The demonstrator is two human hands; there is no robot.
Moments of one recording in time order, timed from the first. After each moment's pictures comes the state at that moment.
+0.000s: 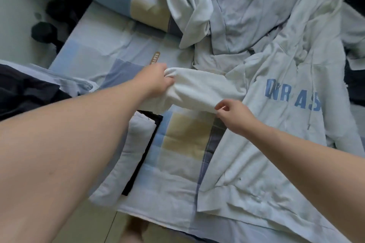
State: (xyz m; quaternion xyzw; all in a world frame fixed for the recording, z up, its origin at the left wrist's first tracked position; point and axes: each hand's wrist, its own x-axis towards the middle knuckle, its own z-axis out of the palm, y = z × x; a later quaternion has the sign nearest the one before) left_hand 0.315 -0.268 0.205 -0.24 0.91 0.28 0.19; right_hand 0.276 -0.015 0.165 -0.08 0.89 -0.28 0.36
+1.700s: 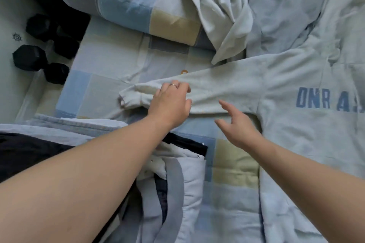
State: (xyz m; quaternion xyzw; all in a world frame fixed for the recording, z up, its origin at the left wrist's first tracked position) left_hand 0.305 -0.405 0.130 -0.08 0.96 0.22 0.15; right_hand 0.285 -0.194 0.120 -0.05 0.90 -0.29 0.32
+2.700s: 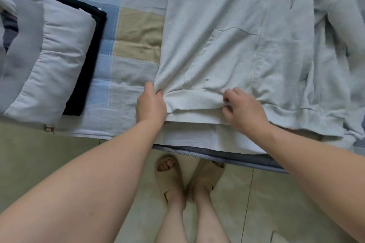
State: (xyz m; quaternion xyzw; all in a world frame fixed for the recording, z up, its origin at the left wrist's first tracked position) left_hand 0.560 -0.028 0.020 -0.42 0.82 0.36 0.14; right_hand 0.497 0.204 0.032 -0.21 0.94 -0.11 0.23
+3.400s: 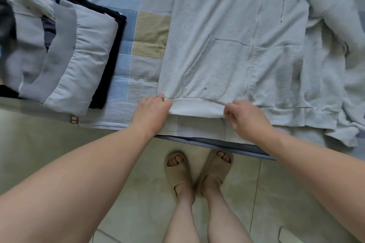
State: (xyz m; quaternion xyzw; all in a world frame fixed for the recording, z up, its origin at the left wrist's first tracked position) left_hand 0.609 -0.072 0.044 -0.01 0.96 0.07 0.25; right_hand 0.536 0.197 0.056 -0.24 0.92 -0.11 0.28
